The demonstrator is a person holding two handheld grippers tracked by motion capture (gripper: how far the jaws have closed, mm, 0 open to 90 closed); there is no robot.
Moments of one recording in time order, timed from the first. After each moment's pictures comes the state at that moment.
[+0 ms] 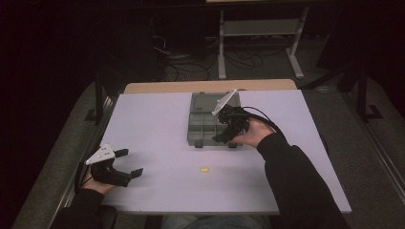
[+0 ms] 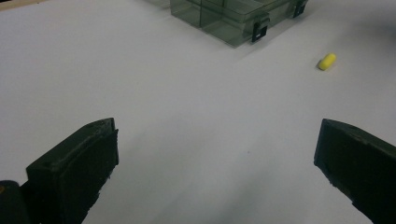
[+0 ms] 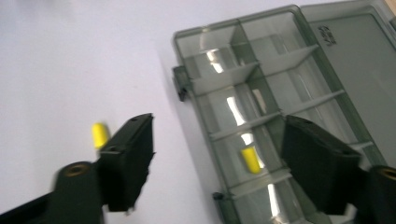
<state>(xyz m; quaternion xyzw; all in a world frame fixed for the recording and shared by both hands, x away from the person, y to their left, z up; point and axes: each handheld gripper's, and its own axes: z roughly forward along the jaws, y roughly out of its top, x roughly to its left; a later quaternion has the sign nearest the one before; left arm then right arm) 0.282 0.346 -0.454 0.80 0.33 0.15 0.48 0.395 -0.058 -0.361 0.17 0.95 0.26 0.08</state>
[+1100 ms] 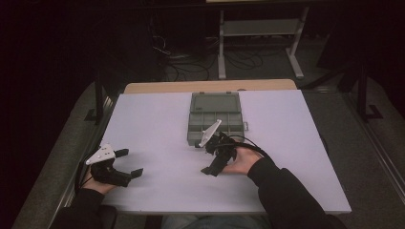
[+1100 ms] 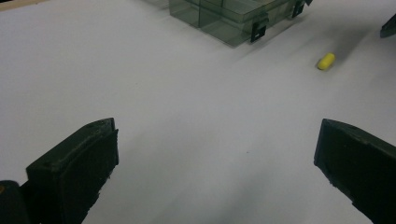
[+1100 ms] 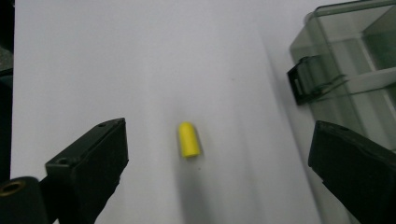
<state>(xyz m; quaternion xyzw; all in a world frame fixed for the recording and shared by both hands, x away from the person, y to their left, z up) 0.283 0.345 -0.454 0.80 0.33 0.15 0.48 0.344 -0.024 -0.420 0.12 0.96 0.27 0.02</state>
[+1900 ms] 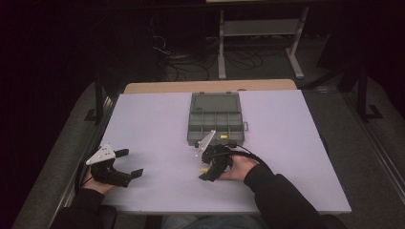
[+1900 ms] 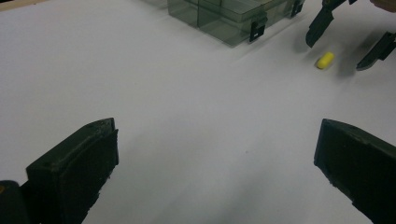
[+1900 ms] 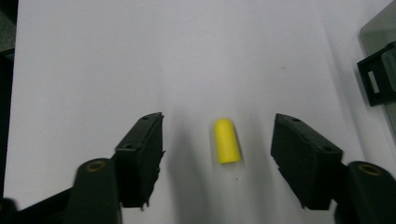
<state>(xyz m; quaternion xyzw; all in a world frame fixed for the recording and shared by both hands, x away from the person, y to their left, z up) 0.282 0.345 -0.453 0.81 0.32 0.15 0.47 0.333 -0.013 -0.445 0.09 0.96 0.25 0.01</state>
